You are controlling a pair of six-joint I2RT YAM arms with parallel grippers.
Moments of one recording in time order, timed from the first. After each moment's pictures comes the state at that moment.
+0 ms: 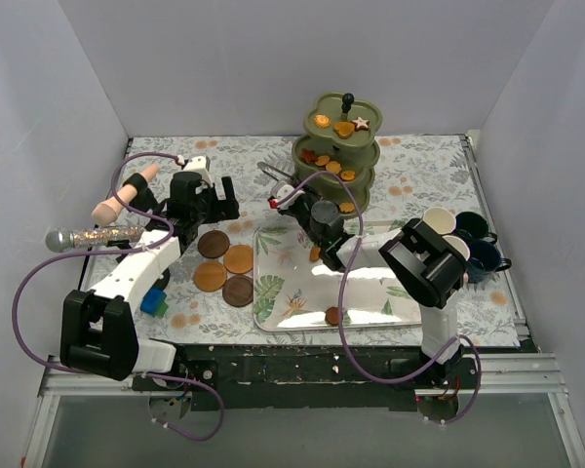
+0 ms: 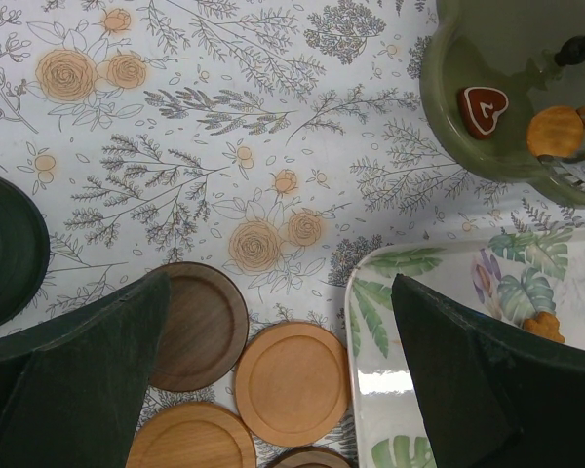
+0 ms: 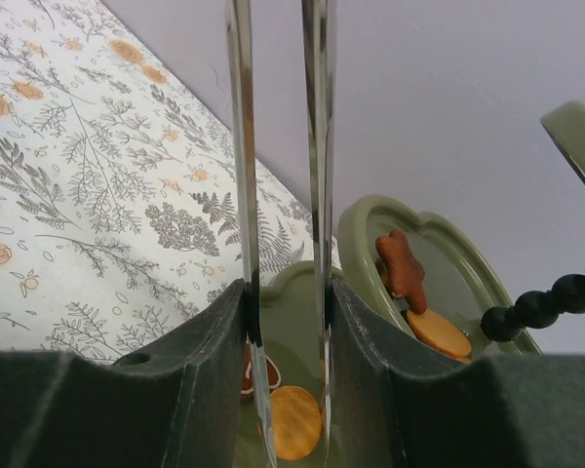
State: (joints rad) left arm -0.24 1.34 0.92 -0.13 -0.04 -0.29; right arm 0.81 1.95 0.99 1.06 0.24 -0.64
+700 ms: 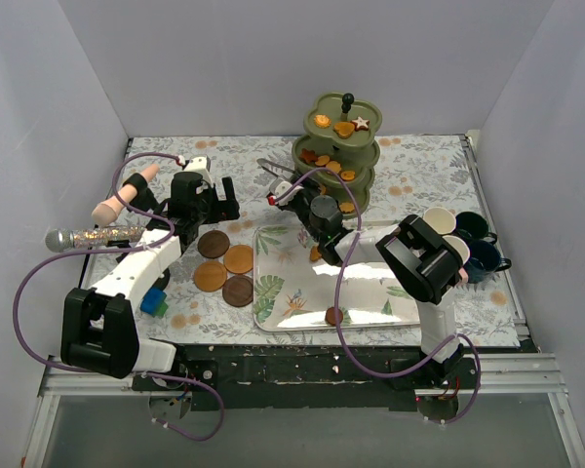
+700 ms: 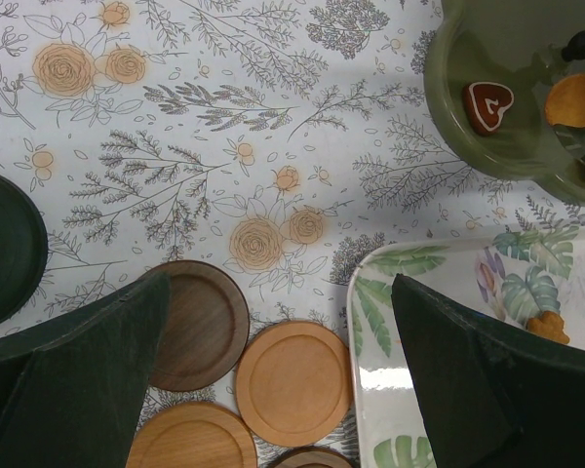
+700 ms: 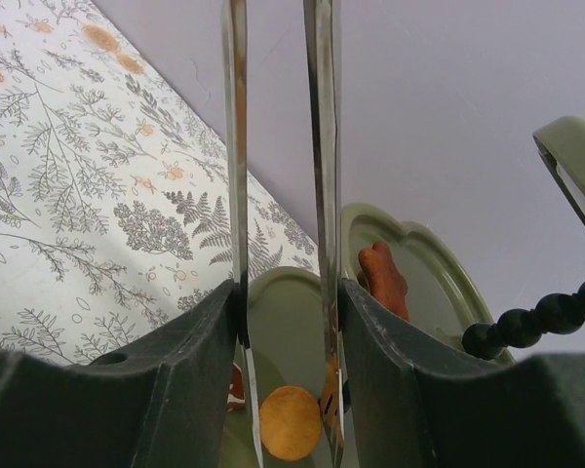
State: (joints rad) left arm -0.24 1.35 0.92 -0.13 -0.04 -0.29; right arm 0.78 2.00 1.05 1.06 0.22 -0.71
